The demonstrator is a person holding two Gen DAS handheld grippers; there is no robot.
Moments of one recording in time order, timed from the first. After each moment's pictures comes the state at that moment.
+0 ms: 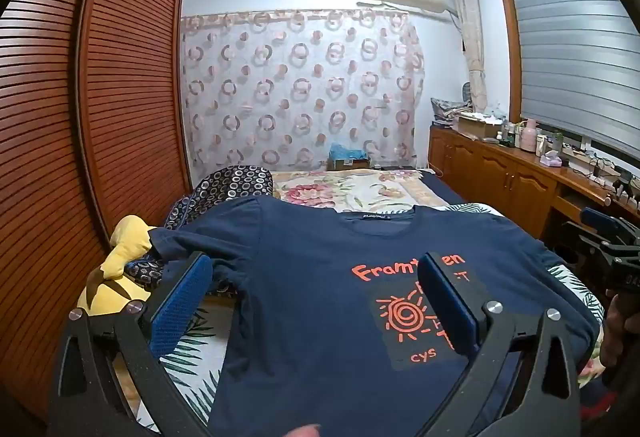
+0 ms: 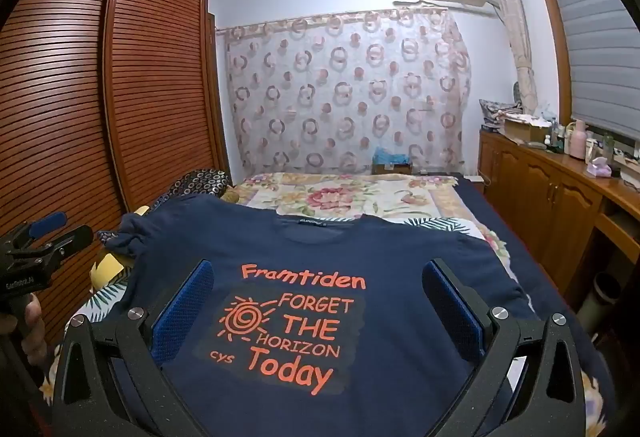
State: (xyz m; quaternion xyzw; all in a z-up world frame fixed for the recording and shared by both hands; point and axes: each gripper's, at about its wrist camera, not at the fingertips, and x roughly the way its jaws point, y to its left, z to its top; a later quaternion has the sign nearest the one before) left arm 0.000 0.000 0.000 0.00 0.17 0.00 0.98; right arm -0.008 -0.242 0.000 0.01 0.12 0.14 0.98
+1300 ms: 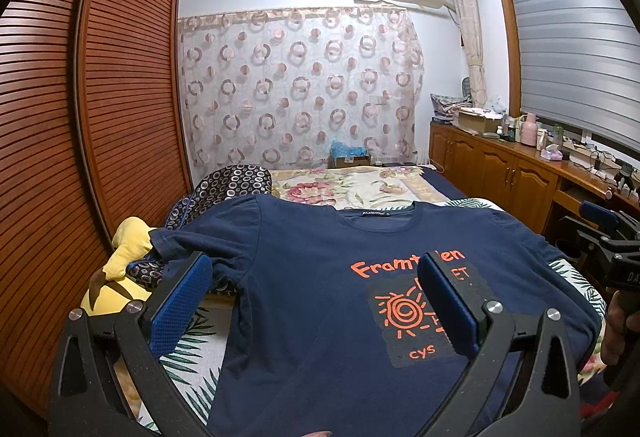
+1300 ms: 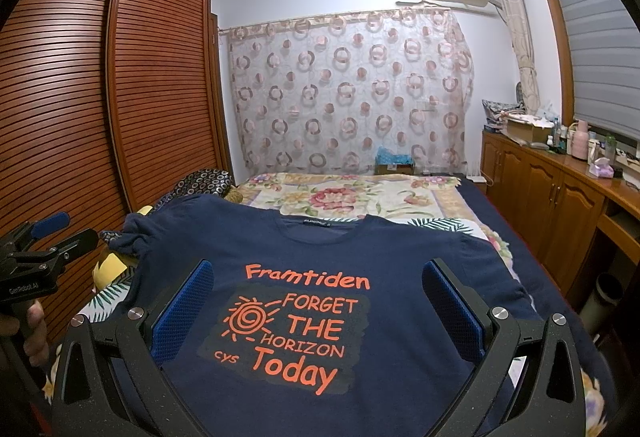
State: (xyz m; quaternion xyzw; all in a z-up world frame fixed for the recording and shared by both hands) left arm 0.001 0.003 0.000 0.01 0.18 0.00 0.98; right arm -0.010 -0.240 0.001 0.01 0.12 0.14 0.98
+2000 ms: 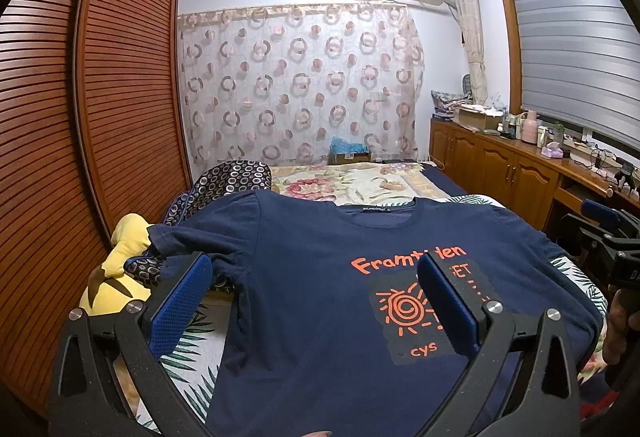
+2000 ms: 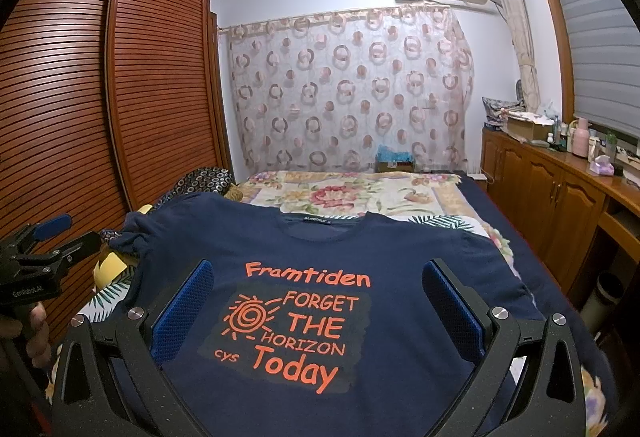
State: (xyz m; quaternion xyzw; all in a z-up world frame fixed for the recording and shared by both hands) left arm 0.000 0.001 -0.007 0.01 0.19 0.00 0.98; right arm -0.010 -0.239 -0.002 0.01 0.12 0.14 0.98
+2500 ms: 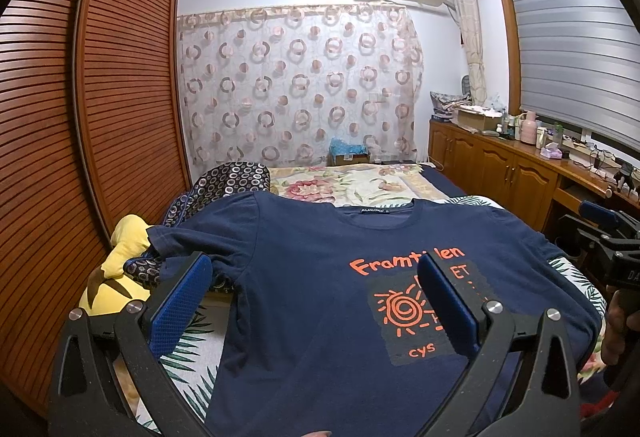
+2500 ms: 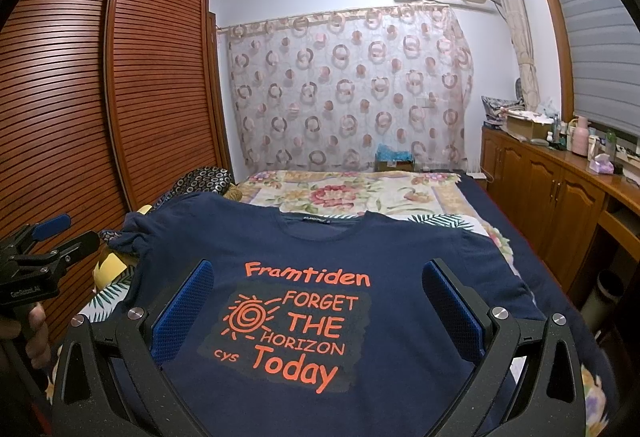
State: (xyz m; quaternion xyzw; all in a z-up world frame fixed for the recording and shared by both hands) left arm 0.000 0.000 -0.007 0.01 0.19 0.00 0.98; right arm -0.008 -0.240 -0.002 0.01 0.12 0.14 0.98
